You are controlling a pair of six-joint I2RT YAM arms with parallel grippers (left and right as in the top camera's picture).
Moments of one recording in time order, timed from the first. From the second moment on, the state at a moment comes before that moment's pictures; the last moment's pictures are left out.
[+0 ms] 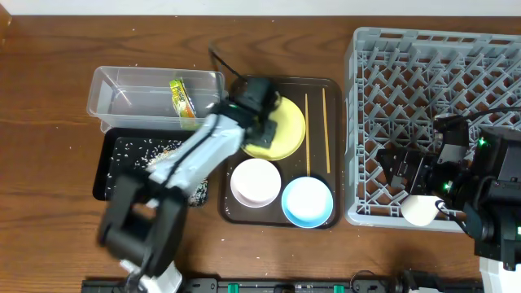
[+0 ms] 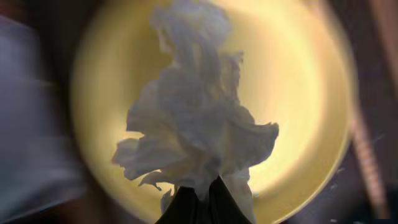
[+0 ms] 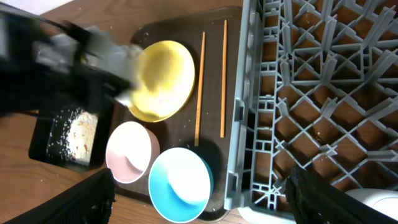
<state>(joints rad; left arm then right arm) -0.47 1.79 1.27 -0.62 0.00 -0.15 -0.08 0.92 1.12 -1.07 -0.45 0.20</state>
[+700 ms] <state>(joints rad) -0.17 1.74 1.31 -0.66 -0.05 -0.21 -0.08 0.93 1.12 -1.07 -0.45 0.21</state>
